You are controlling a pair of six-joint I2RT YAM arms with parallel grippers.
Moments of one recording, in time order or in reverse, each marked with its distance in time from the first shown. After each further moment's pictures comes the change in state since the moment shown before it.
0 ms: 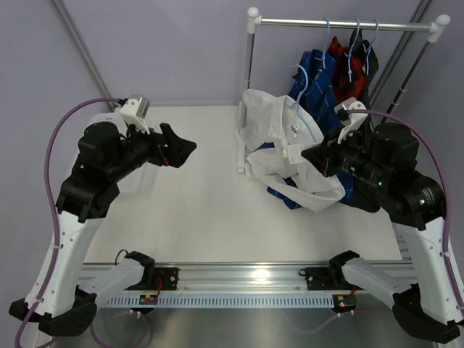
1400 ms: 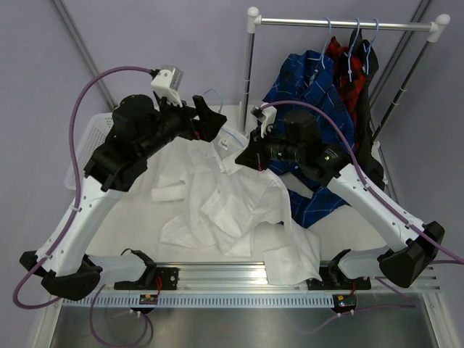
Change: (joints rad) left arm -0.246 0.242 0.241 0.137 -0.221 -0.016; right arm 0.256 0.367 -0.164 0.402 -0.190 0.146
